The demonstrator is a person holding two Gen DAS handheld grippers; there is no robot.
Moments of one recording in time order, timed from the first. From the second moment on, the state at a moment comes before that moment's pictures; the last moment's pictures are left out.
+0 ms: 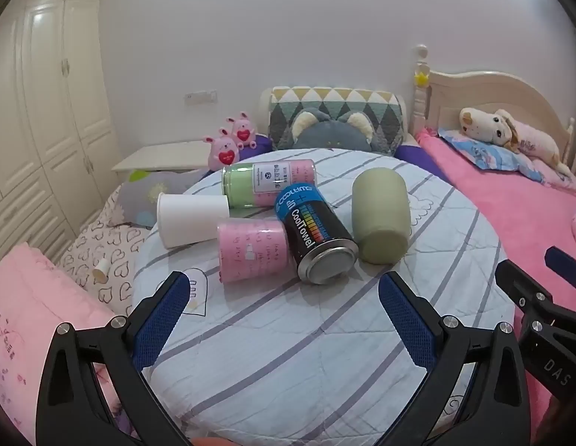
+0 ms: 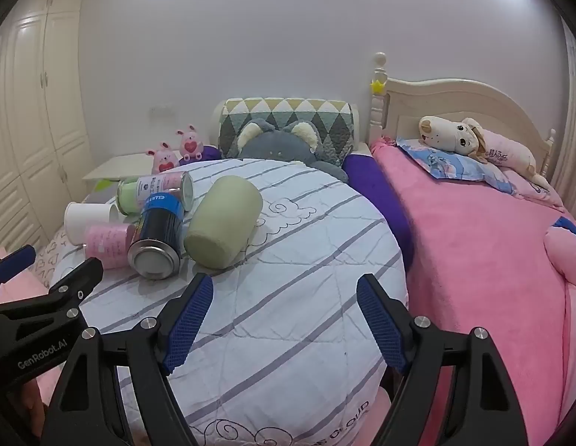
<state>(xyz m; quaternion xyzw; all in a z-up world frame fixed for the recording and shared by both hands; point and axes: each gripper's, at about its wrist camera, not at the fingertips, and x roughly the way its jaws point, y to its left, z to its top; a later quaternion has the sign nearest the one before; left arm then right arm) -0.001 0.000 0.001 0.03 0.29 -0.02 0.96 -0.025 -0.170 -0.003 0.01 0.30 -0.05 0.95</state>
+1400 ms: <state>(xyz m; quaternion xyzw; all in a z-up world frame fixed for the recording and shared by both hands) 0.005 0.005 -0.006 0.03 0.30 0.00 0.95 -0.021 -0.180 -0.017 0.04 0.34 -0.04 0.94</state>
